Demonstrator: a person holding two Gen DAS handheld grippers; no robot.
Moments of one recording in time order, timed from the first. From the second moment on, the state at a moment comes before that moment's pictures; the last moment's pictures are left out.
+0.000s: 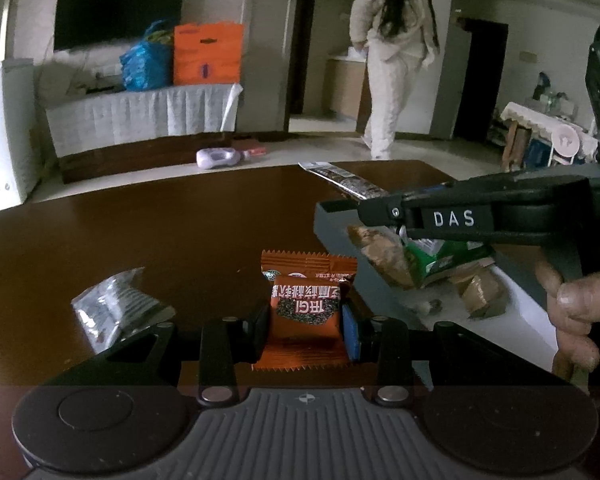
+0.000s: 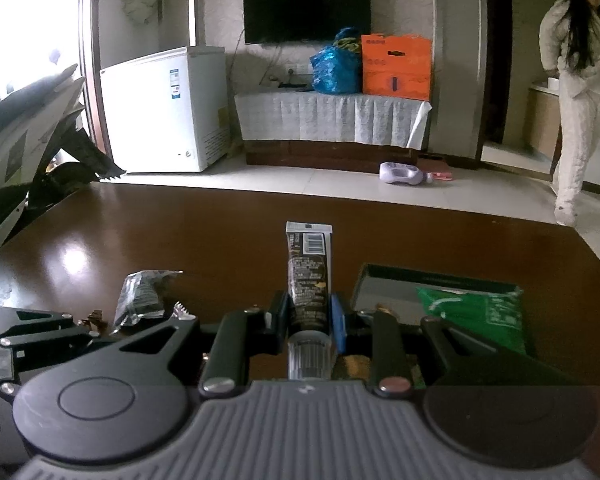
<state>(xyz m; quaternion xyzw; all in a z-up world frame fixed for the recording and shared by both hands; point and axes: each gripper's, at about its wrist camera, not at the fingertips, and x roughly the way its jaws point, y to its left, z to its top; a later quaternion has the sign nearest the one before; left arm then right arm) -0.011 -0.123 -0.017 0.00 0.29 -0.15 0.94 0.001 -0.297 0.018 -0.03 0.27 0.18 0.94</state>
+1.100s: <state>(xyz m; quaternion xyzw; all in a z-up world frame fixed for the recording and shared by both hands) 0.005 -0.196 -0.024 0.01 0.29 -0.20 0.94 -0.017 -0.400 0.017 -0.02 0.27 0.12 0.96</state>
